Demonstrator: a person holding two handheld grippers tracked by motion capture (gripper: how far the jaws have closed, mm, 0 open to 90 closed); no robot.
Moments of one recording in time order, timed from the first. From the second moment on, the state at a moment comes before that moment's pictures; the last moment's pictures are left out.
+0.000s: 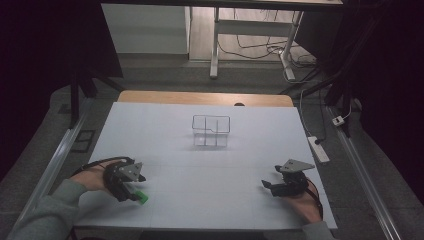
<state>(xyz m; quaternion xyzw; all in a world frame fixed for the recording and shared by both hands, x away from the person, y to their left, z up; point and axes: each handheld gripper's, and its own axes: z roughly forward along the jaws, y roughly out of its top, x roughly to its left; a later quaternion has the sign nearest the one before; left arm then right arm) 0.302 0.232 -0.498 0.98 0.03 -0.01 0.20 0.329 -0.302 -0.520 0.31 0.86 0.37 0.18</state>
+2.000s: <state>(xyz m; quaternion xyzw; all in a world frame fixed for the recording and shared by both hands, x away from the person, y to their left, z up) 0.324 0.242 -0.478 0.95 0.10 0.07 0.28 0.329 -0.302 -0.520 0.32 0.86 0.37 0.18</state>
